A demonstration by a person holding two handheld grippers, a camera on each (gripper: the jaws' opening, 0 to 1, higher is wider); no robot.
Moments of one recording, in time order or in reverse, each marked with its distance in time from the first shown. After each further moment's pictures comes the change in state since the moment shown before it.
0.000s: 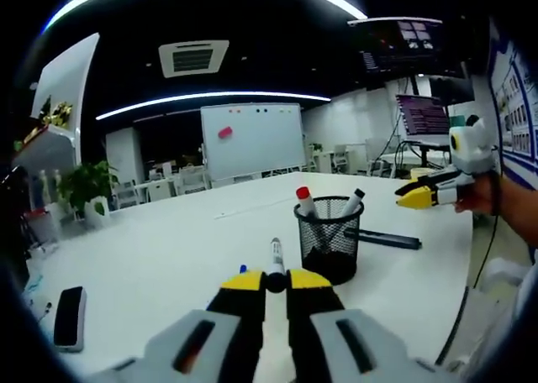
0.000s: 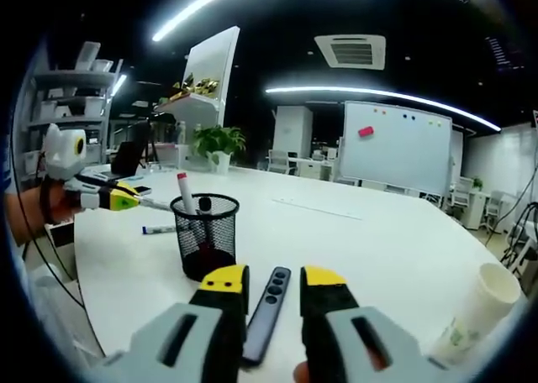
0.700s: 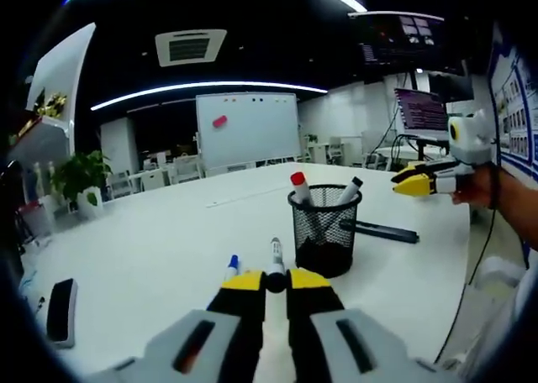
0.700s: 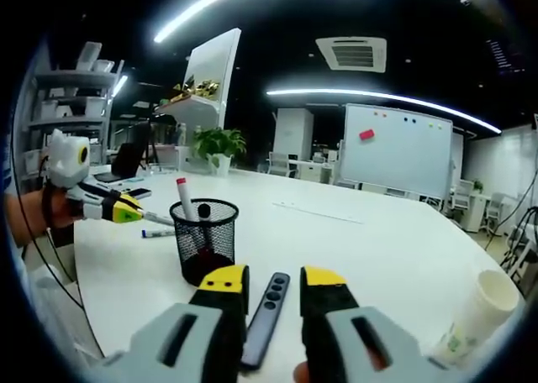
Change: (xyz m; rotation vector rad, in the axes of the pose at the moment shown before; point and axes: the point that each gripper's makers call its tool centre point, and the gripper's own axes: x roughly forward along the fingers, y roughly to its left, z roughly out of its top) left arm 0.009 -0.006 -0.013 -0.019 0.050 -0.030; right arm 0.001 -0.001 0.007 -0.006 -0.011 0.002
